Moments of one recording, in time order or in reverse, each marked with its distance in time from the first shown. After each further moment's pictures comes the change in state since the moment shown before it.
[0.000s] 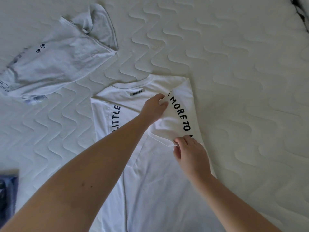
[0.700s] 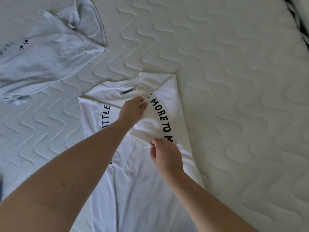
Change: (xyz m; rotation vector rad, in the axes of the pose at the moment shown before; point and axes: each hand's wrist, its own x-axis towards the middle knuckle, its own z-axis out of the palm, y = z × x) left_hand 0.005 -0.042 -0.013 0.277 0.114 -0.024; right_hand 0.005 -0.034 0.036 0.065 -0.137 0.084
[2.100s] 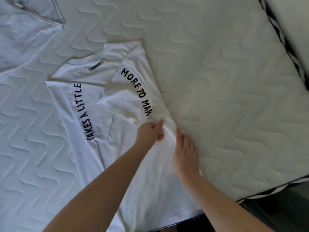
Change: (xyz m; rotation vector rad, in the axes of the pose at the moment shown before) left_hand -0.188 0.045 0.121 -0.542 -0.387 -0.241; right_hand -0.162 0.071 -0.015 -0.398 -0.032 0.397
